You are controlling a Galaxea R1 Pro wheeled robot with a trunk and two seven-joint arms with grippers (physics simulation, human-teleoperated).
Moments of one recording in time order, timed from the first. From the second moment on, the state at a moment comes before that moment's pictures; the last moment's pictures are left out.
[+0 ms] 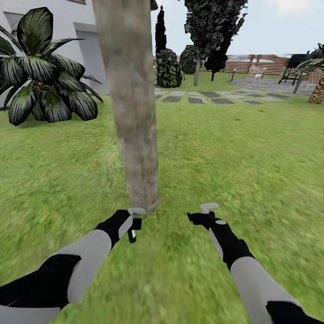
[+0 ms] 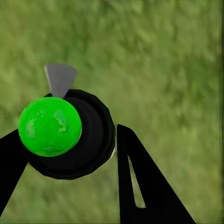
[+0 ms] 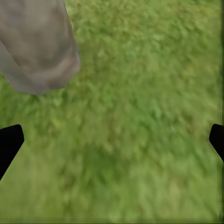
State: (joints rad) left arm -1.04 -0.16 -0.01 -0.20 0.06 0.52 0.14; right arm -0.78 0.07 -0.05 -0.63 0.14 0.22 0.13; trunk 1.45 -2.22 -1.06
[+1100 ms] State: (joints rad) left arm -1.23 -0.10 -0.01 -0.56 0.08 1.01 0.15; right arm -0.78 0.06 -0.06 -0.64 0.14 0.22 0.13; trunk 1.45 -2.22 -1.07
